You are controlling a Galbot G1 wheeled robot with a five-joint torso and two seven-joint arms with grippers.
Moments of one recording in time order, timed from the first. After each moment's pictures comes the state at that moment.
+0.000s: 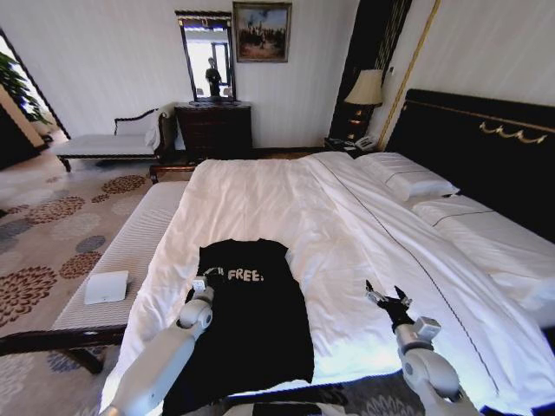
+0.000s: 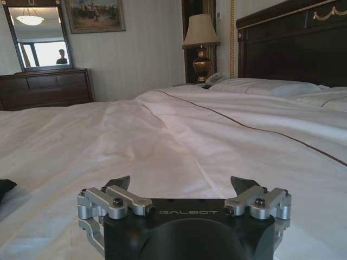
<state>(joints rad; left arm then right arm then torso) 0.98 -1.12 -0.05 -1.45 -0.57 0.05 -0.27 -1.58 1.16 0.74 1.87 0.57 -0.04 0.09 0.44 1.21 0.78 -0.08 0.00</state>
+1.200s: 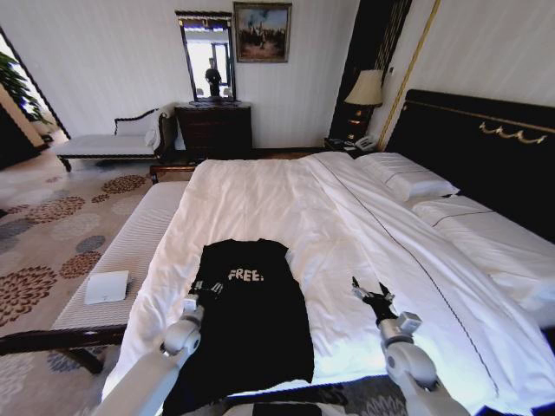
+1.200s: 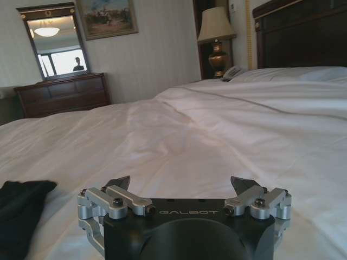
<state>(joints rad) 1.23 -1.02 -0.22 -1.68 -0.52 0.06 -0.24 -1.49 1.21 0.61 1.84 0.55 -0.02 0.12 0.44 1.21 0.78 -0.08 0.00</state>
